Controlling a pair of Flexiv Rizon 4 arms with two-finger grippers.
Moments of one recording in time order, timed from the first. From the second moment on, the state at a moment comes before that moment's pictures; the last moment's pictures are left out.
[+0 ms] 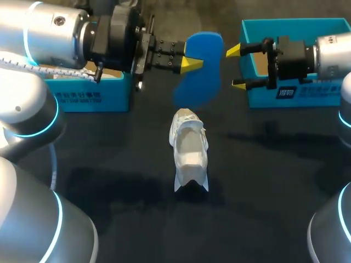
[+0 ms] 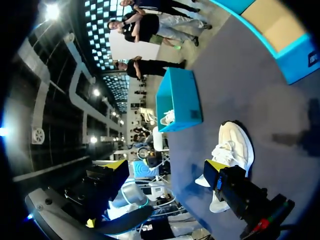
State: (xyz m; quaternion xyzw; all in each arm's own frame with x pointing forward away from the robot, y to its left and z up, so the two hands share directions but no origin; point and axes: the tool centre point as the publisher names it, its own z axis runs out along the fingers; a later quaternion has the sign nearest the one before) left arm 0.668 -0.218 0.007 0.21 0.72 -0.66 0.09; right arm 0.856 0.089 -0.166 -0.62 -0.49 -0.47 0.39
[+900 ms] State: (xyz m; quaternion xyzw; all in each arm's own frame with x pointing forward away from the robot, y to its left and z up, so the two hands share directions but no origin) left arm 0.683 -0.221 -0.003 0.33 0.70 -0.61 0.16; right arm 0.850 0.096 -0.155 -0.62 -0.49 -0.47 0.40
